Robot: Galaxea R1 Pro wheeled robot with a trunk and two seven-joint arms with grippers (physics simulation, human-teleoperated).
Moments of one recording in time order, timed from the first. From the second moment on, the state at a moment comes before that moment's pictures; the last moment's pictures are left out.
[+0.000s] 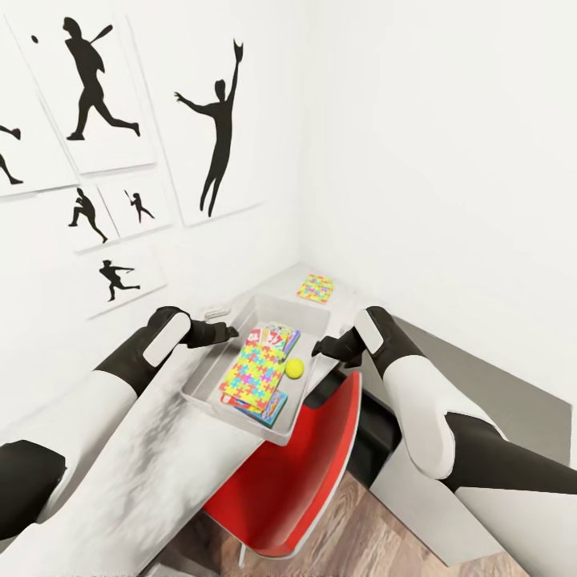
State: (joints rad) left arm -1.12 0.15 -0.47 -0.77 0.93 0.82 0.28; right arm -1.21 0.17 -0.26 -0.45 -0.22 1.03 -0.18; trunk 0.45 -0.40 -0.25
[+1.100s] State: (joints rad) left arm -1.11 0.15 -0.48 -0.77 0.93 0.82 0.28; right arm -1.22 0.17 -0.26 -0.45 -0.22 1.01 -0.18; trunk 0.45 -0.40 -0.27
